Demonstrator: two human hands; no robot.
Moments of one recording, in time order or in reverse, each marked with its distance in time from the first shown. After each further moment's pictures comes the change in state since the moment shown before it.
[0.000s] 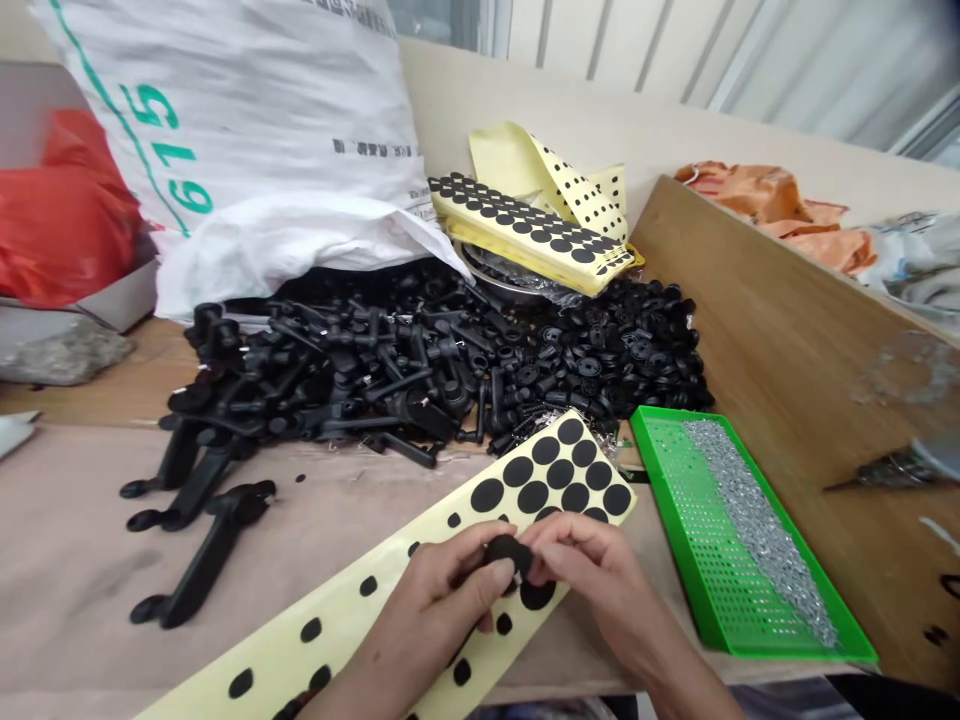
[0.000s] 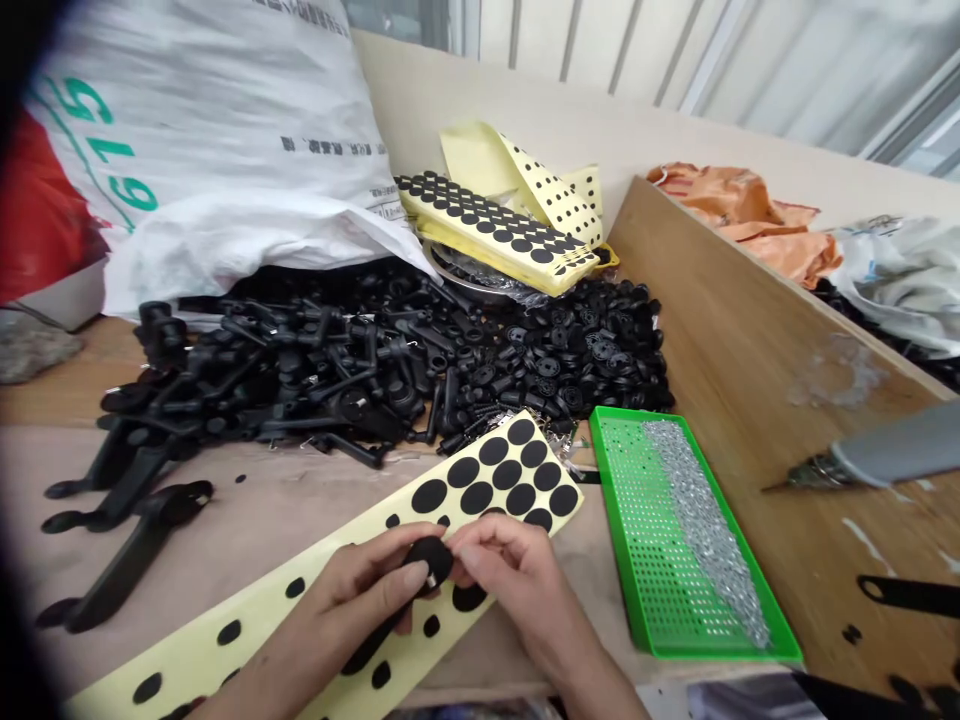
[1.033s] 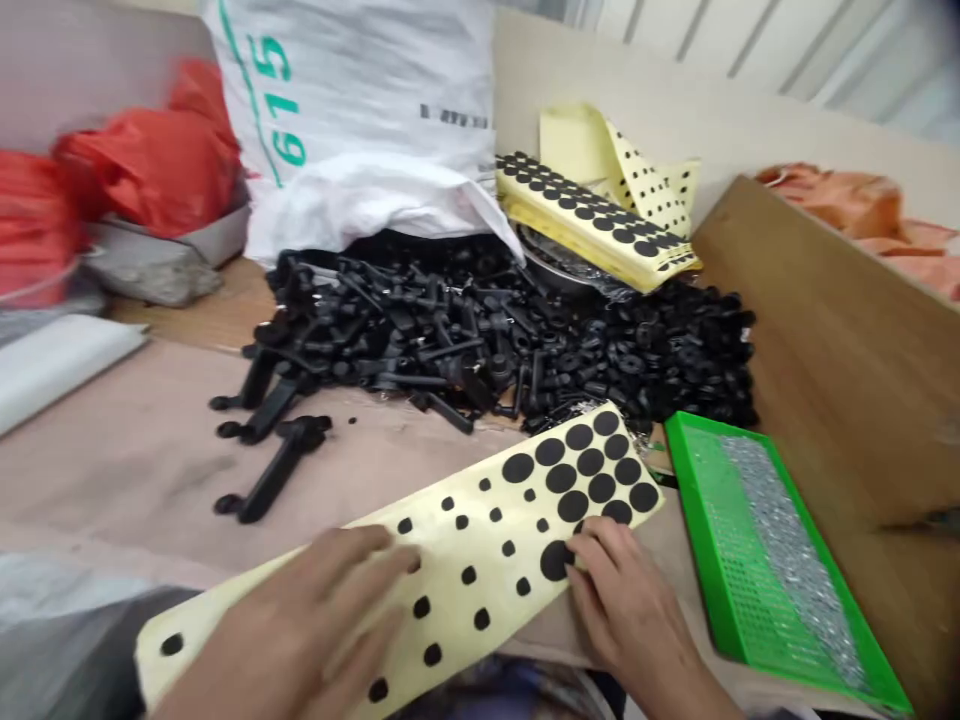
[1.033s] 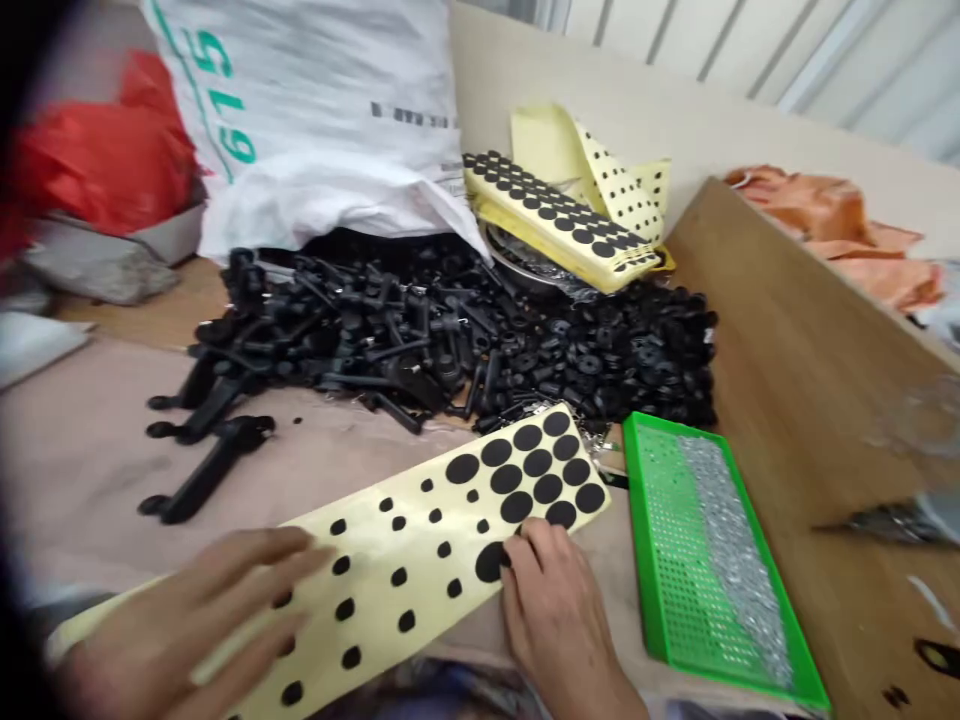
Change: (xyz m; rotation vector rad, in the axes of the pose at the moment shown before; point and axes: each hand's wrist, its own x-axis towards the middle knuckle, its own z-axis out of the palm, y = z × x) left_hand -0.104 -0.028 -0.053 1.120 0.495 0.302; right_hand -0.028 0.024 -0.015 -1.460 0.027 -0.589
